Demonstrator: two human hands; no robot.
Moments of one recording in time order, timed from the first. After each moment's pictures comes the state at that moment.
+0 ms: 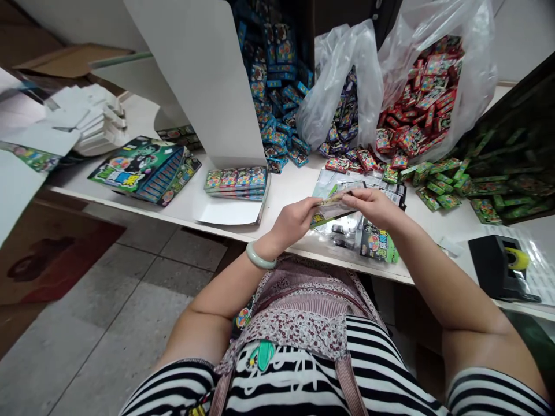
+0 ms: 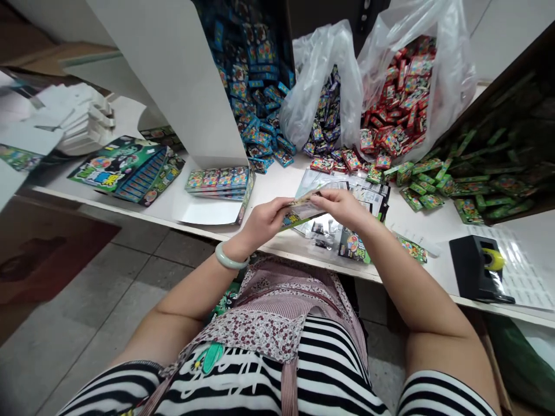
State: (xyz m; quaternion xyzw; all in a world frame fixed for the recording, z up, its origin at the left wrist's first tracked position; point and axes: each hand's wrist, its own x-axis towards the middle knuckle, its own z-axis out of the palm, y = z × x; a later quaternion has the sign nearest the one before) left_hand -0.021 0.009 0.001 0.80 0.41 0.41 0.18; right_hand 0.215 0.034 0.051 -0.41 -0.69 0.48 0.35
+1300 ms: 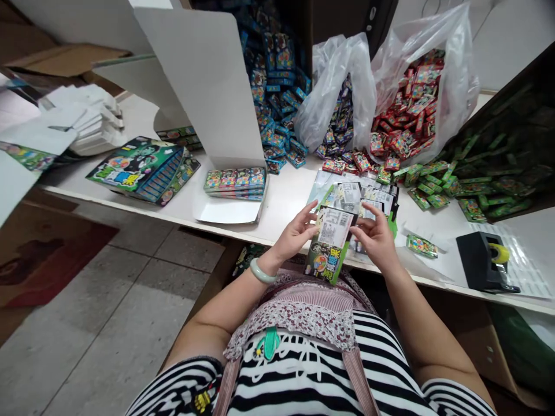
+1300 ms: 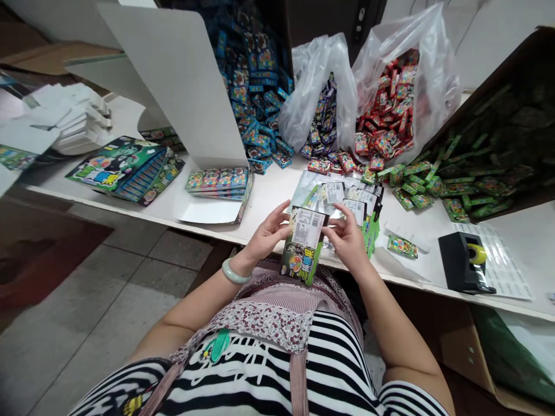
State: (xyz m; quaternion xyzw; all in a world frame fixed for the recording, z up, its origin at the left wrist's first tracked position) left_hand -0.008 -0.031 -0.017 0.52 0.32 0.48 0.63; right_hand 0.220 -0.050 -0.008 -0.50 -0.52 0.47 0.51
